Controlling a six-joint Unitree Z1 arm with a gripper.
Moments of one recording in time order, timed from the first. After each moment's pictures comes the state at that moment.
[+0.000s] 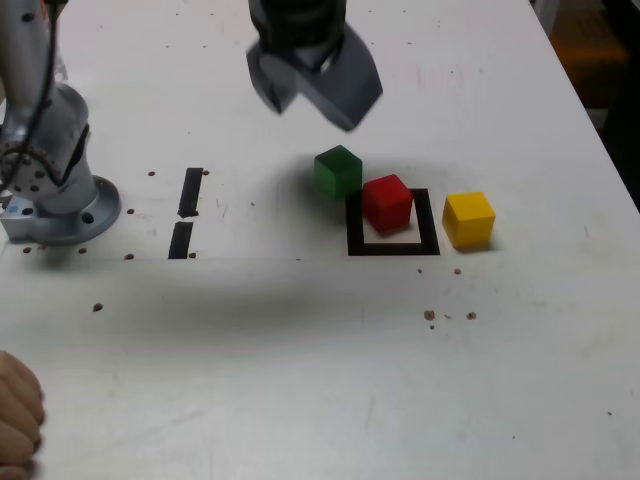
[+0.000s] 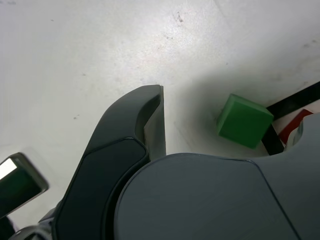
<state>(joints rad) -0.02 1.68 -1.19 1.09 0.34 0.57</state>
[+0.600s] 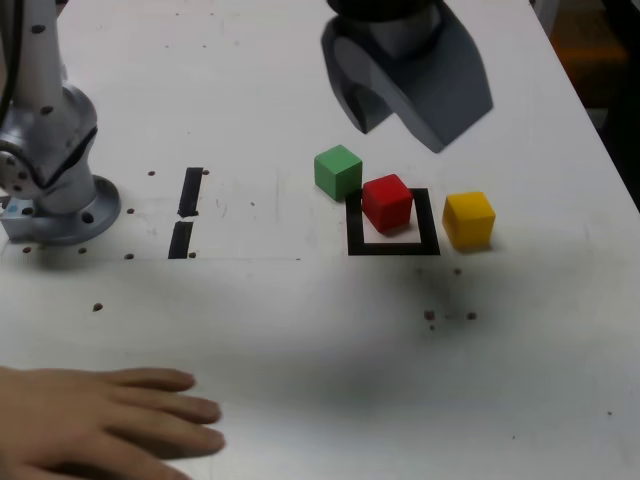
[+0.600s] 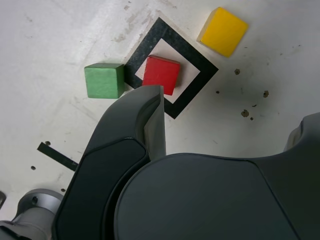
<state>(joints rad) -0.26 1.83 -1.64 1.26 0.16 0.64</state>
